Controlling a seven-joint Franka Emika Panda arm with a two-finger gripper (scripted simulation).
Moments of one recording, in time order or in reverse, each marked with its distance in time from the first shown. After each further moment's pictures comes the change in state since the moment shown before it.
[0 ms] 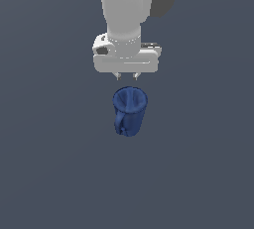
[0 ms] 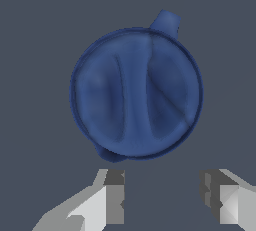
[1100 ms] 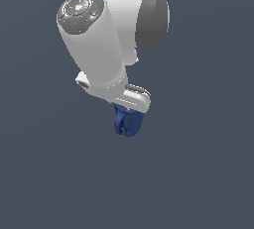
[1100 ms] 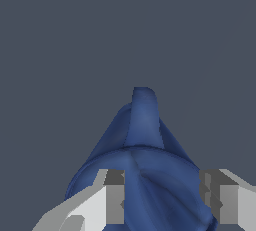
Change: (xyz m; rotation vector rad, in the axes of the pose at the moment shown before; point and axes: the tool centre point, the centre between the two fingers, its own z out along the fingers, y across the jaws) arm 0.102 0.019 0.023 0.066 -0.131 0.369
